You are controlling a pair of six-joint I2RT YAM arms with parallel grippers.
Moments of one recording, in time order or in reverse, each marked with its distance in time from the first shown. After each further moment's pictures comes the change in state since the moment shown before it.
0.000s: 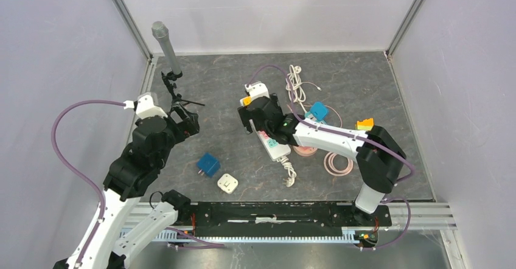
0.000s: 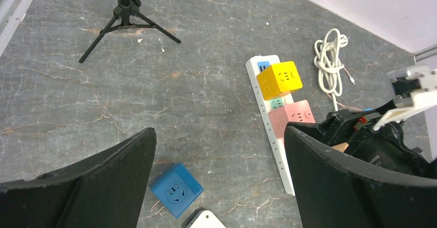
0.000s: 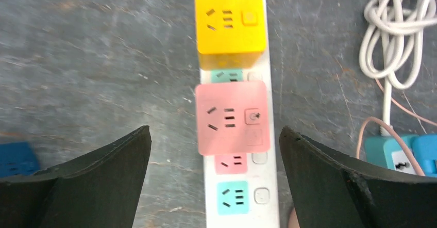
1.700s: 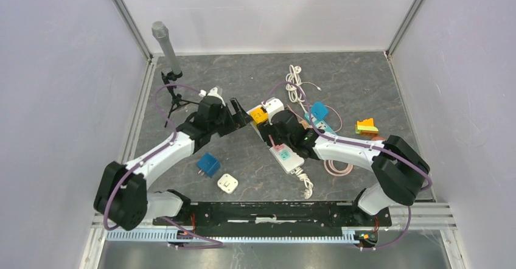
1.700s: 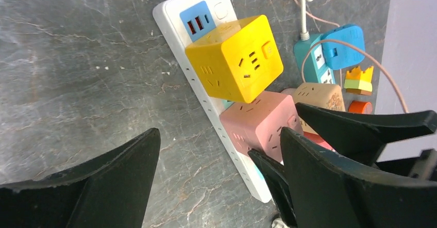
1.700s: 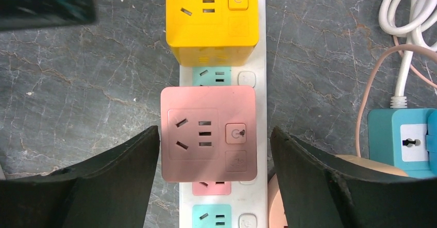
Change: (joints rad) left arm 0.000 0.612 -0.269 0.677 0.534 -0.197; right arm -0.074 -0.163 -0.359 0.151 -0.166 -0.116
